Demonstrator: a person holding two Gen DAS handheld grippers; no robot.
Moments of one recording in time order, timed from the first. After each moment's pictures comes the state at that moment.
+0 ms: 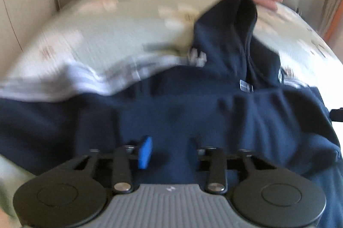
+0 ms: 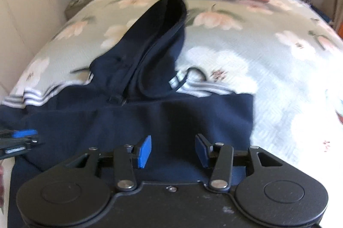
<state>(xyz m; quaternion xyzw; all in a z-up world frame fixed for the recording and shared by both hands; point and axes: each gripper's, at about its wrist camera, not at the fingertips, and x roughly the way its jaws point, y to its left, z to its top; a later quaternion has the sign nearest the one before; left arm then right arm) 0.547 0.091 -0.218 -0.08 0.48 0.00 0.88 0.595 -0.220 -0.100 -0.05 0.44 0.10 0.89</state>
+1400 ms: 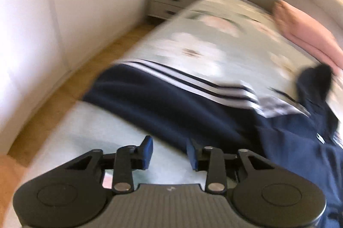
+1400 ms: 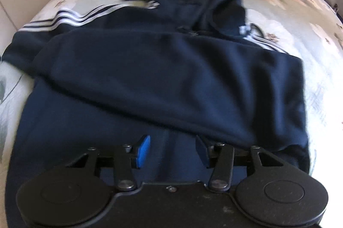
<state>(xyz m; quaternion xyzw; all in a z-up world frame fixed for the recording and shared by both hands) 0.445 0.317 -0.177 -0.19 0.42 0.20 0.86 0.534 -0.109 -0.141 -0.14 0.51 0.12 0.84</state>
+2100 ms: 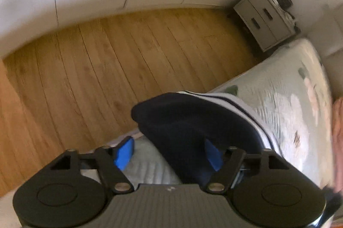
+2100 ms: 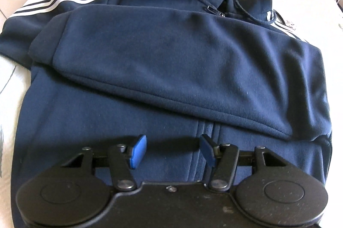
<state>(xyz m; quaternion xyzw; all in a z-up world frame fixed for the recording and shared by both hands) 0.484 0.553 -0.290 -0.48 0.41 0.29 0.73 0.539 -0.059 -0.172 -0.15 0.55 0.08 0.82</state>
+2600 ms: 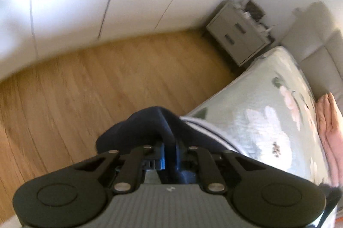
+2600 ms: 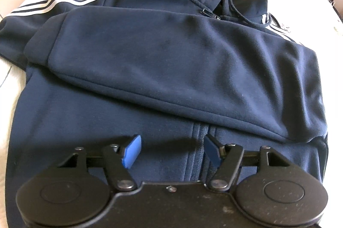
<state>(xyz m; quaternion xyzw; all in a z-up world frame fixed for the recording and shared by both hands) 0.499 0.529 -0.253 -0.39 0.34 0.28 0.81 0.536 -0.057 -0.172 -0.15 0.54 0.07 0.82</state>
